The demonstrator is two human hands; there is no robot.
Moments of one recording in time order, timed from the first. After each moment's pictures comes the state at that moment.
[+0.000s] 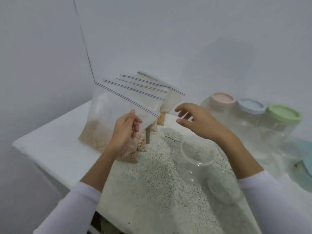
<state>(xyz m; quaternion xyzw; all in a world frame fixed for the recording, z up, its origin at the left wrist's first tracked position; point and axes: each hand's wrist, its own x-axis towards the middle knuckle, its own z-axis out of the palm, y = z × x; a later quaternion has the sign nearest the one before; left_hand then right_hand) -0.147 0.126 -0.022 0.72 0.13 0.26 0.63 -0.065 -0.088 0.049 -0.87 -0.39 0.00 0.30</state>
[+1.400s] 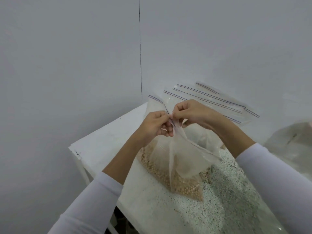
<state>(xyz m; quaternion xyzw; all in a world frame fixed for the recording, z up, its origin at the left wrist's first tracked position) -0.150 0.297 0.011 0.68 0.08 0.16 0.71 -0.046 0.181 0.062 -0.75 -0.42 0.27 0.42</state>
